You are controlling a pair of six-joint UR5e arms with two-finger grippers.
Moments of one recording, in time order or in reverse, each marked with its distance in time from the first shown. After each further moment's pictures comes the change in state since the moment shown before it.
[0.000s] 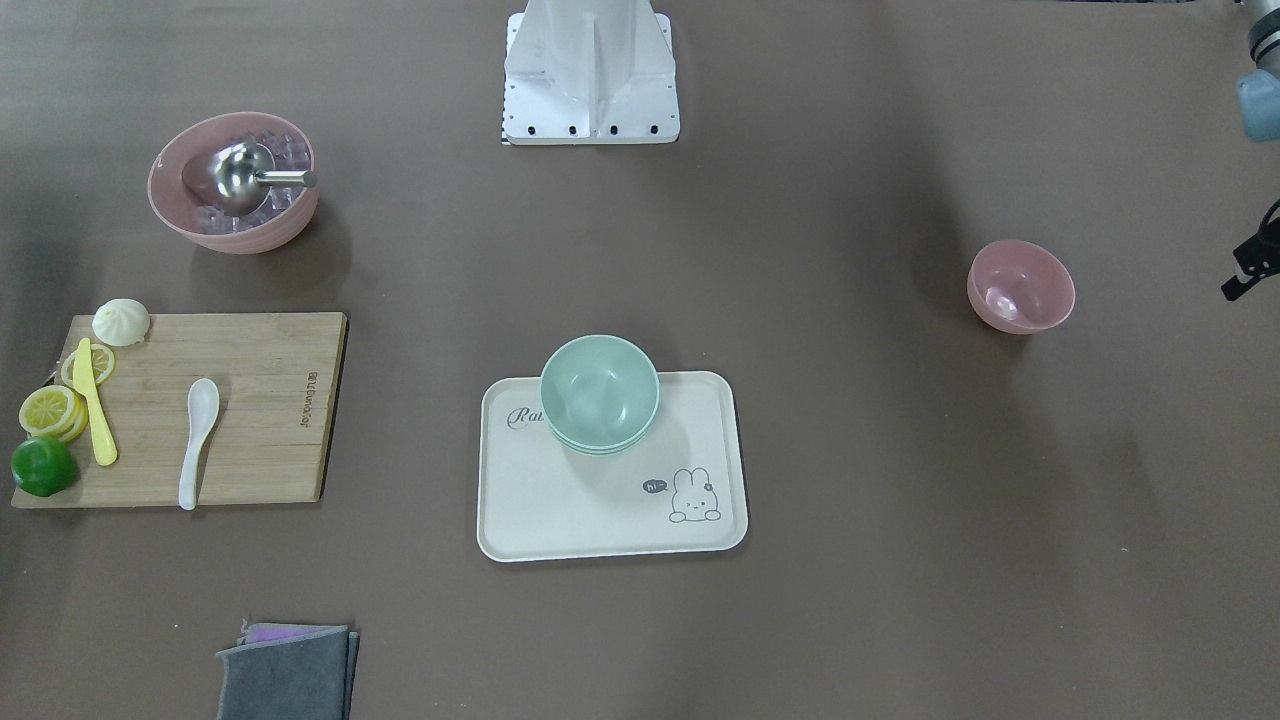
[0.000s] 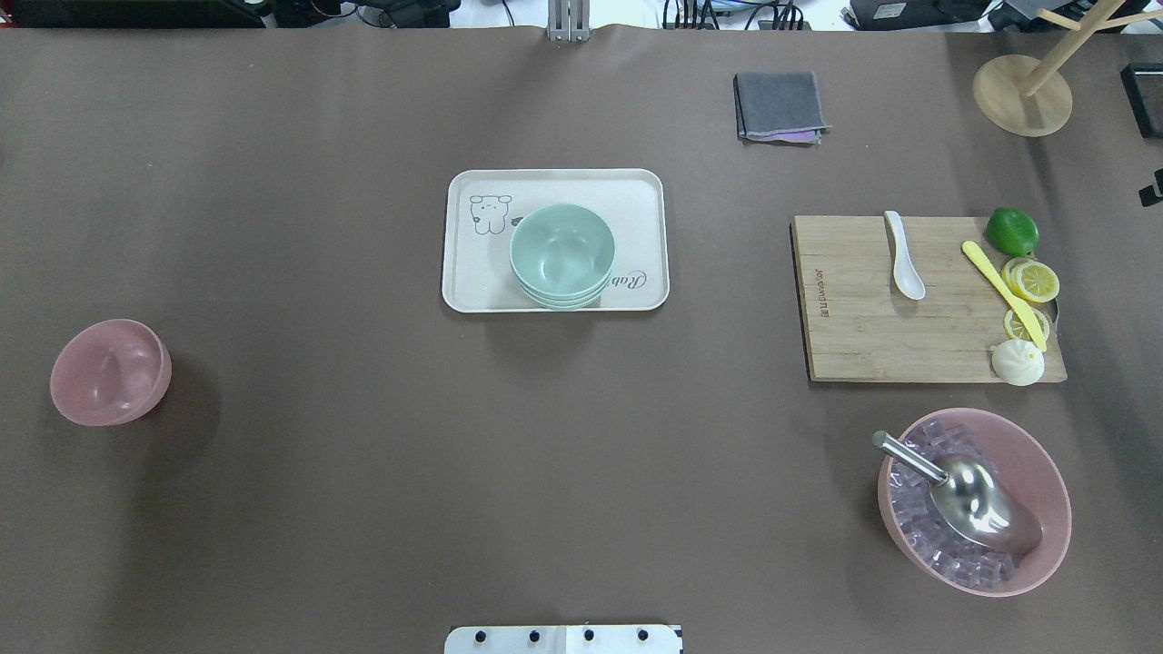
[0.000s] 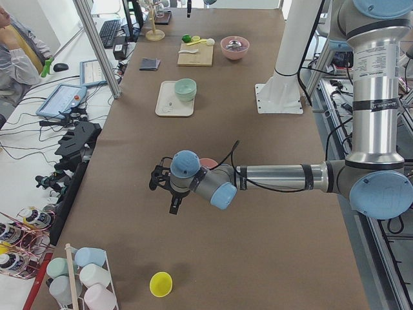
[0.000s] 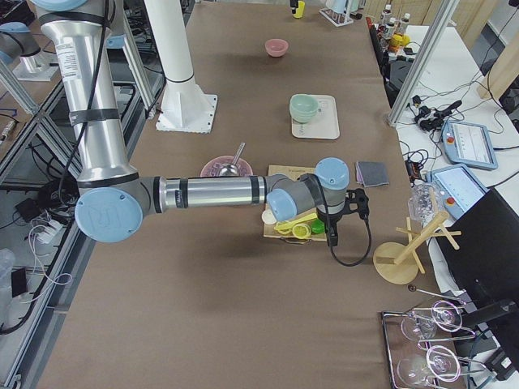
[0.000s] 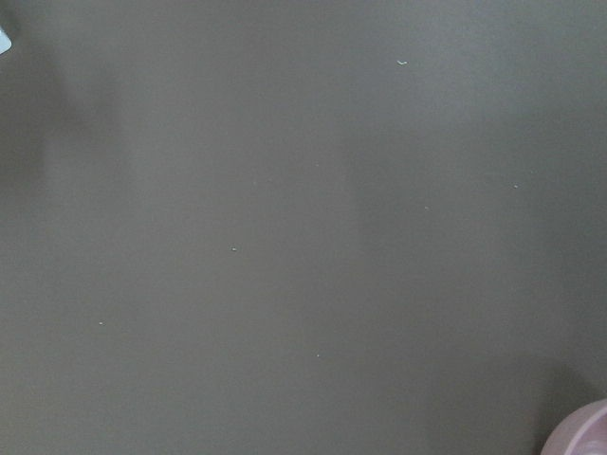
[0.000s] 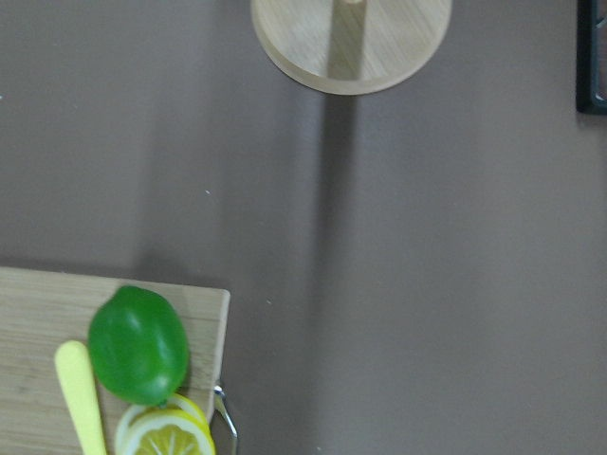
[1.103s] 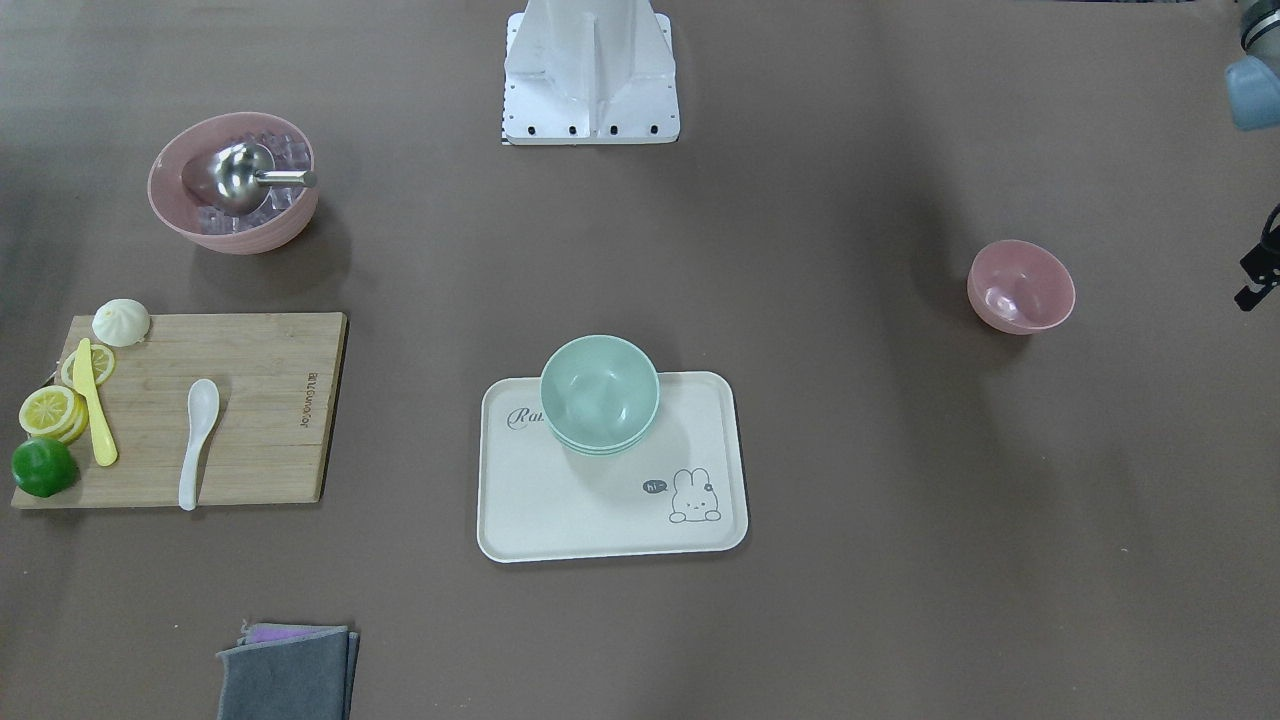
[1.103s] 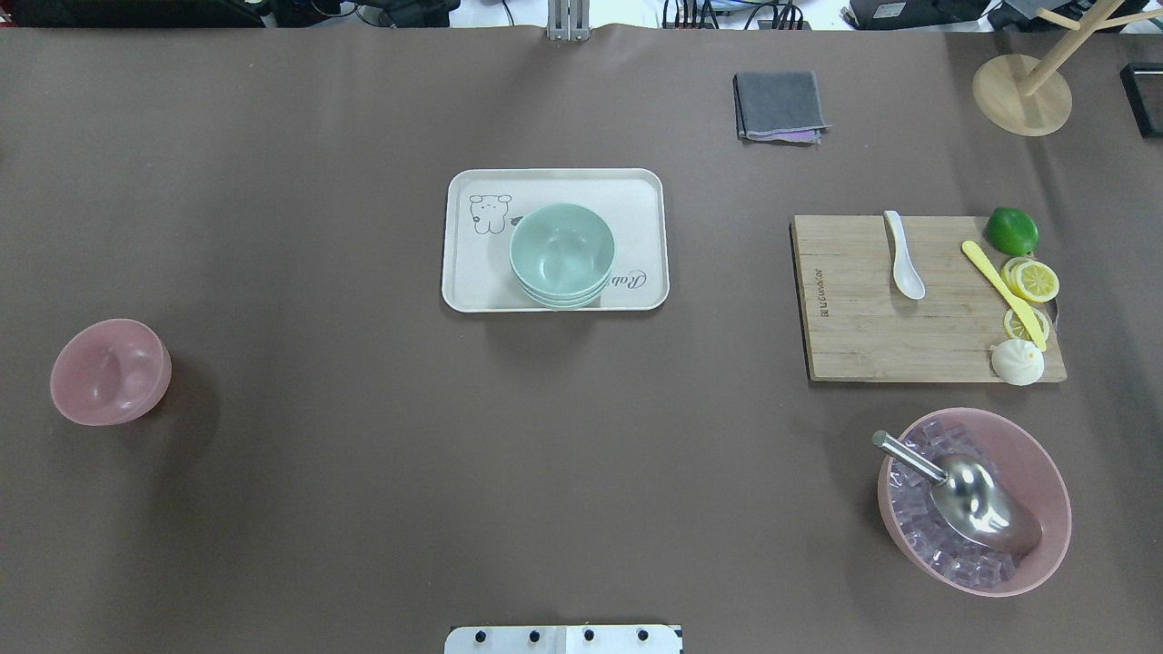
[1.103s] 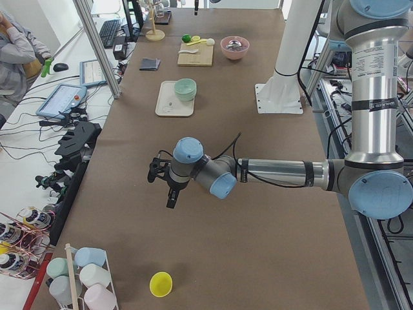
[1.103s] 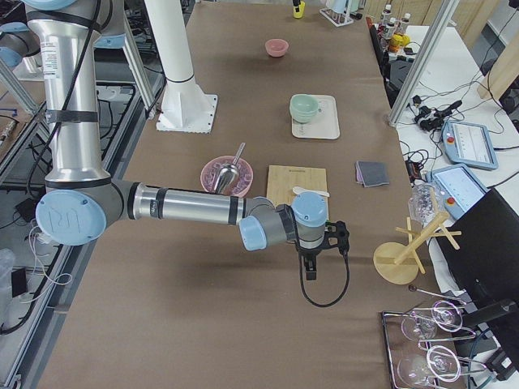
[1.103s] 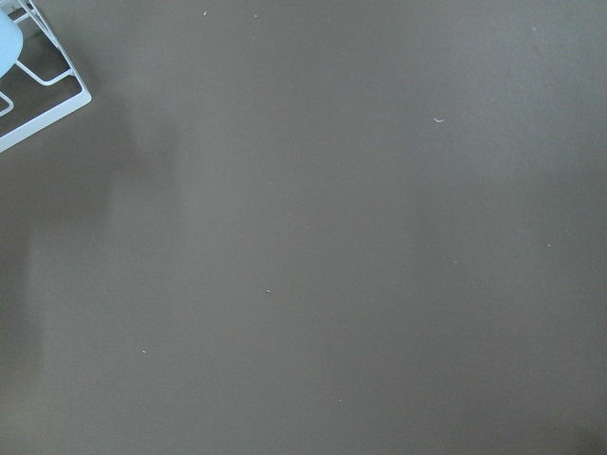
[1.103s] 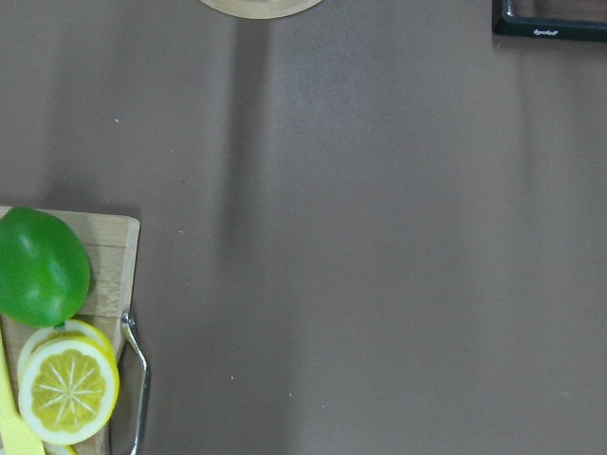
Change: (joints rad) left arm 0.041 0.005 -0.066 -0.013 0.120 -0.150; right arm 0.035 -0.064 -0.004 0.015 0.003 -0.049
